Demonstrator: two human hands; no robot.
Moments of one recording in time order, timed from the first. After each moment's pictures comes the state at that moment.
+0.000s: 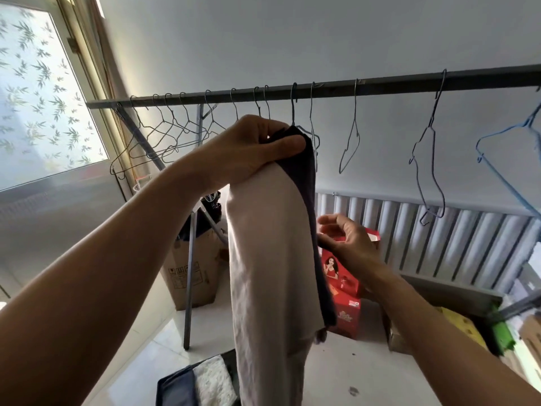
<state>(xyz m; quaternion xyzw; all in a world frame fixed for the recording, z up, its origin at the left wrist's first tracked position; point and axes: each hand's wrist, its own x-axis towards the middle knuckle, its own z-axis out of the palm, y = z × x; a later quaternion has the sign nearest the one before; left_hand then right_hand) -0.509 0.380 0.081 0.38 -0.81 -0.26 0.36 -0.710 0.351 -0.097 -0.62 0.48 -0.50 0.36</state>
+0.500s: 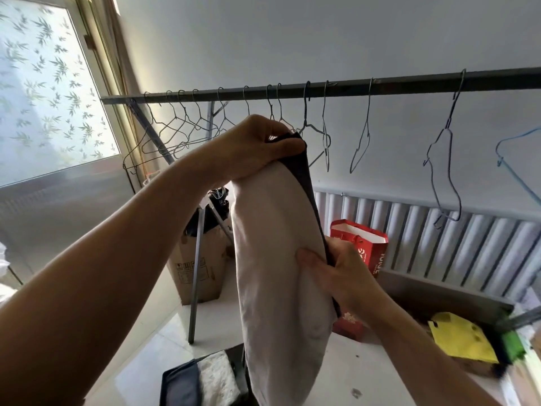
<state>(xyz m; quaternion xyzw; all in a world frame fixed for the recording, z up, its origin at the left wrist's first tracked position) -0.501 0.369 0.081 0.46 -0.79 -0.19 0.35 -0.668 0.410 -0.086 -0.66 0.40 -0.49 0.40</state>
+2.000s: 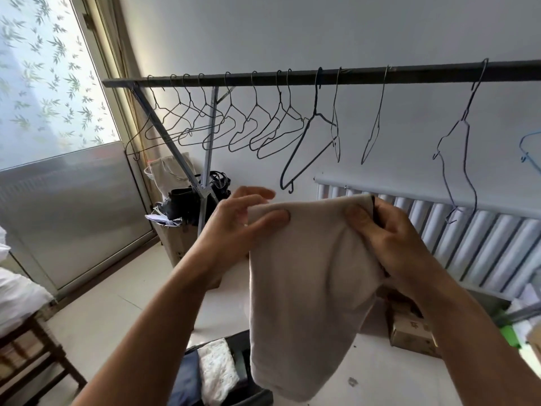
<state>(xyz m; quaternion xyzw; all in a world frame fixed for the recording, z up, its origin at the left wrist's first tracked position) -0.465 0.410 -0.037 0.44 -0.67 -0.32 0.51 -0.692 0.419 -0.042 -0.62 0.42 -0.53 0.39</state>
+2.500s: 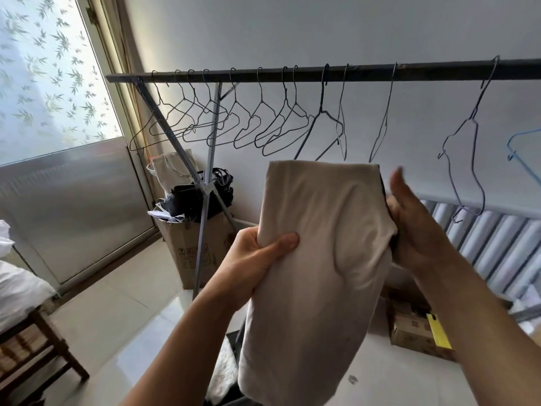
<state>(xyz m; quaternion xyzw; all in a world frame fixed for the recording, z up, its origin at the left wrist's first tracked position) -0.483 0.421 -0.074 0.42 -0.52 -0.53 0.53 -0.700 0.396 -0.030 -0.43 0.34 -0.55 0.63</state>
